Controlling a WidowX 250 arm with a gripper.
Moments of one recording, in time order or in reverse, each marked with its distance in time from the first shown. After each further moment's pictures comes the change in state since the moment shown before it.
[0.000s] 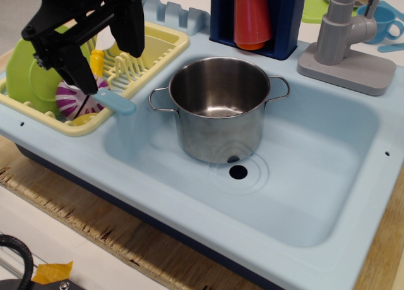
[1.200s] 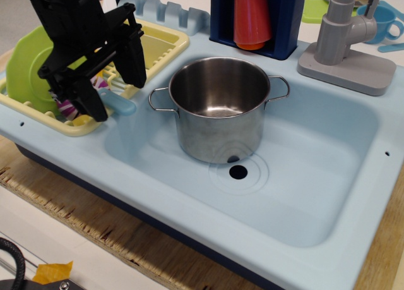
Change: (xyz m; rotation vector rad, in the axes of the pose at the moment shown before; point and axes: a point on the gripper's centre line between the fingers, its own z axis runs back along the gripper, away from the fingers) arm 0.006 0.001 -0.043 0.026 0.098 0.049
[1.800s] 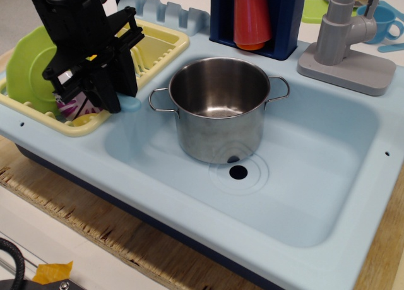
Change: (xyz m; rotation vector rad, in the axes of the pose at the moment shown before) arm 0.000 0.000 -0.003 0.028 0.019 0.030
